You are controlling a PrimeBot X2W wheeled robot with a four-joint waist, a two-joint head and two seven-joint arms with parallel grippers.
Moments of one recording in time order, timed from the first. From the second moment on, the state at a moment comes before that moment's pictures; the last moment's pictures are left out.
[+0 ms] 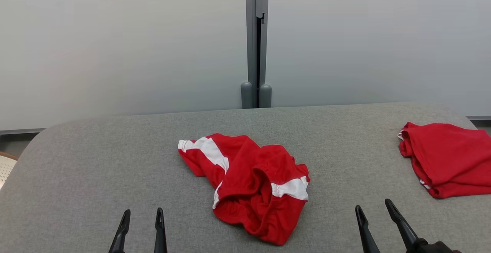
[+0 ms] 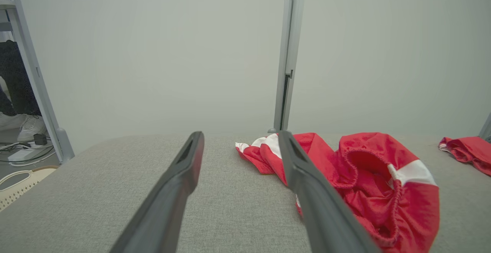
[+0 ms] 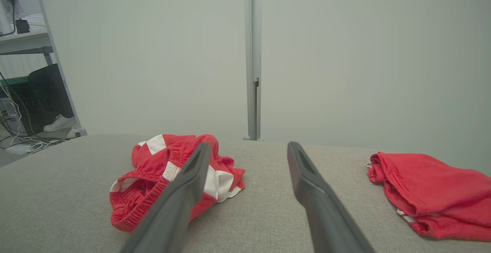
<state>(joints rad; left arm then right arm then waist) 0.24 0.05 -0.15 0.02 -0.16 0.15 -0.26 0.18 -0.08 0.17 0.11 0.11 0.13 -0.26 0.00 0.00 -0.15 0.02</state>
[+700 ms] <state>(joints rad) 0.24 0.05 -0.16 0.04 -0.17 0.14 -0.26 0.17 -0.08 0.17 0.11 0.12 0.13 -0.26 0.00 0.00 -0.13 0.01</state>
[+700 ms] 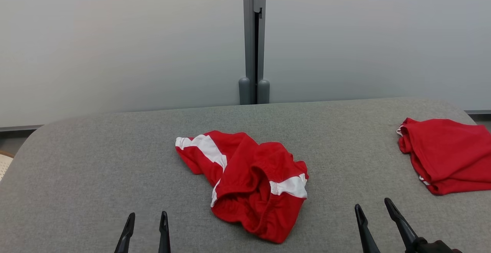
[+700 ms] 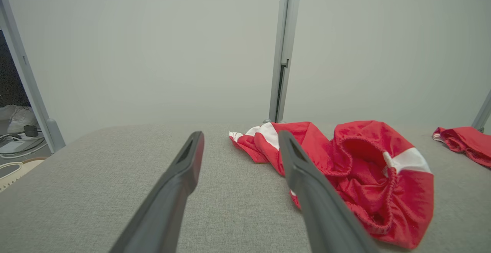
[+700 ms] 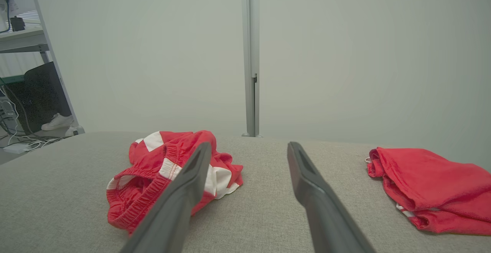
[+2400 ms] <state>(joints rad) -0.44 0.05 -0.78 0.61 -0.70 -0.04 -0.15 0.06 -0.09 0.19 0.10 0.13 0.13 -0.26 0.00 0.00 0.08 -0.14</state>
